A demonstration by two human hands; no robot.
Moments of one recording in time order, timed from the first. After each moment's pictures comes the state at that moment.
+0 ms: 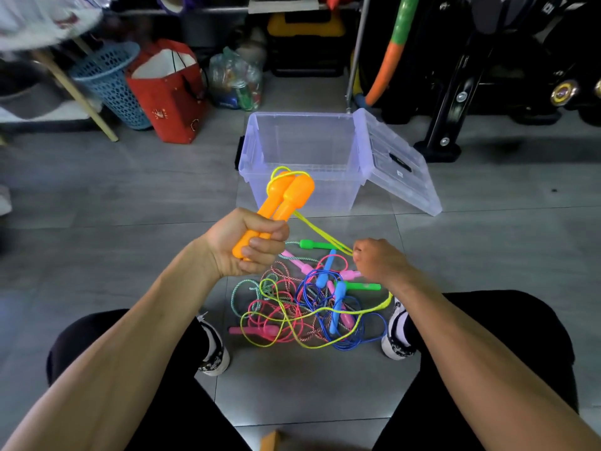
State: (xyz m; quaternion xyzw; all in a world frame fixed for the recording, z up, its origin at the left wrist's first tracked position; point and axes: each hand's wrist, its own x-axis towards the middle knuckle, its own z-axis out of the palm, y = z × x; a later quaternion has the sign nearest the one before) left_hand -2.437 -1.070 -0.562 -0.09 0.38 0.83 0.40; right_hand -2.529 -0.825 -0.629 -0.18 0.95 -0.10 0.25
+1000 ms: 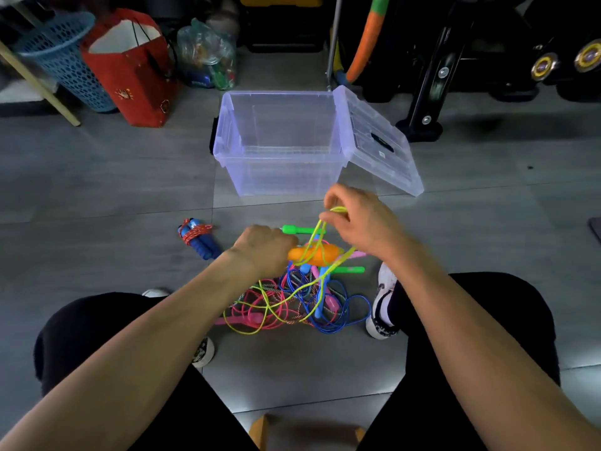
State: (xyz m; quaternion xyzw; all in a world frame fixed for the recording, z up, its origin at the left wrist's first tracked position) left_hand -2.457 -0.997 -0.606 0.07 0.98 -0.05 0.20; right_hand -2.536 -0.825 -0.584 -0.33 0.90 -0.28 0.08
